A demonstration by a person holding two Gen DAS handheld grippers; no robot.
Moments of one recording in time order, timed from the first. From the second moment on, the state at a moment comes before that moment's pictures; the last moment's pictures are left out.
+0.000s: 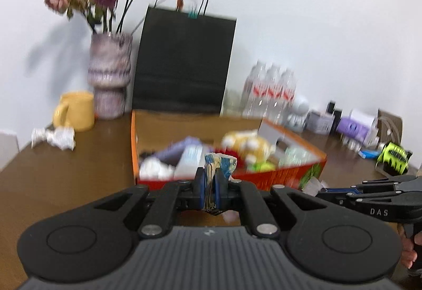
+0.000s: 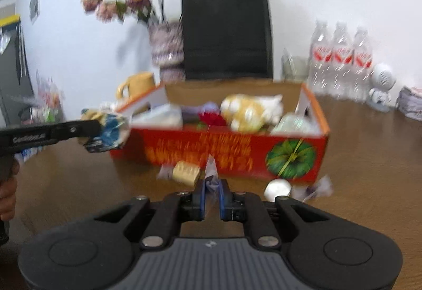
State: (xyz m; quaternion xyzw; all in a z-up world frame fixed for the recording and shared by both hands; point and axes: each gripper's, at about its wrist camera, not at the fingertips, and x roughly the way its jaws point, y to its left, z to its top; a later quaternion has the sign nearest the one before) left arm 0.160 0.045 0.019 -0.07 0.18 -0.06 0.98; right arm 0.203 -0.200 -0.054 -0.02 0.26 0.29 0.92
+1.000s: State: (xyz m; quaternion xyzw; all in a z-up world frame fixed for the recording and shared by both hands) left arm 0.313 0.046 0.010 -0.09 0.23 0.00 0.97; right arm 0.366 -0.156 -0.039 -0.02 0.28 0.19 0.94
